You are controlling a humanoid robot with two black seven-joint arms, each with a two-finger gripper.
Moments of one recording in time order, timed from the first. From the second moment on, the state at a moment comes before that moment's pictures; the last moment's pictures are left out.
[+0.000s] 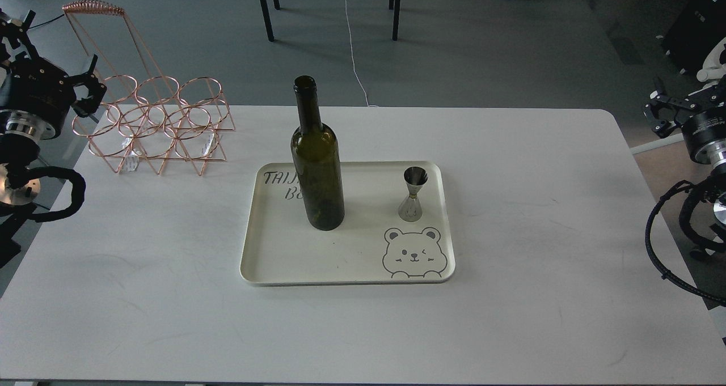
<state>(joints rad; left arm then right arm) -0.78 0.61 -0.57 -0.60 -0.26 -0.41 -0.46 0.73 -0.59 0.54 0.58 0.44 0.49 0.43</state>
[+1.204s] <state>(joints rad) -0.76 0.58 -0.59 -0.60 -0.26 -0.44 -0.47 0.87 -0.96 0.47 1.40 -0.40 0.27 0.43</state>
